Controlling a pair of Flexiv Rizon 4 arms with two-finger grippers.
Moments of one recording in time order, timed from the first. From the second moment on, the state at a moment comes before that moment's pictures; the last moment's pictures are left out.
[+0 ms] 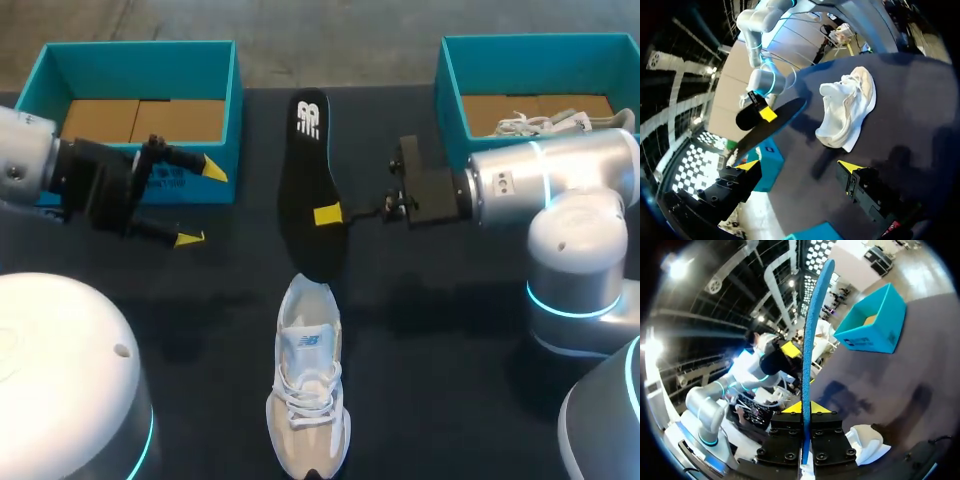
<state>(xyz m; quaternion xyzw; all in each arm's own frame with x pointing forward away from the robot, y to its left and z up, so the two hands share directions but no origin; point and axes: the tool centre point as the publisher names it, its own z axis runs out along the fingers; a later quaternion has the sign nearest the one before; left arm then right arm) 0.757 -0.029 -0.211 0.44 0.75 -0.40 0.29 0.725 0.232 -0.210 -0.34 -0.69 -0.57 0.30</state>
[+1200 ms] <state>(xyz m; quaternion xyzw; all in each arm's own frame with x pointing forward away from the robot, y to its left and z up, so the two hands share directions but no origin) 0.727 -0.040 -0.265 0.19 0.93 -0.31 0.06 0.722 0.235 -0.255 -0.28 -0.72 -0.60 0.22</state>
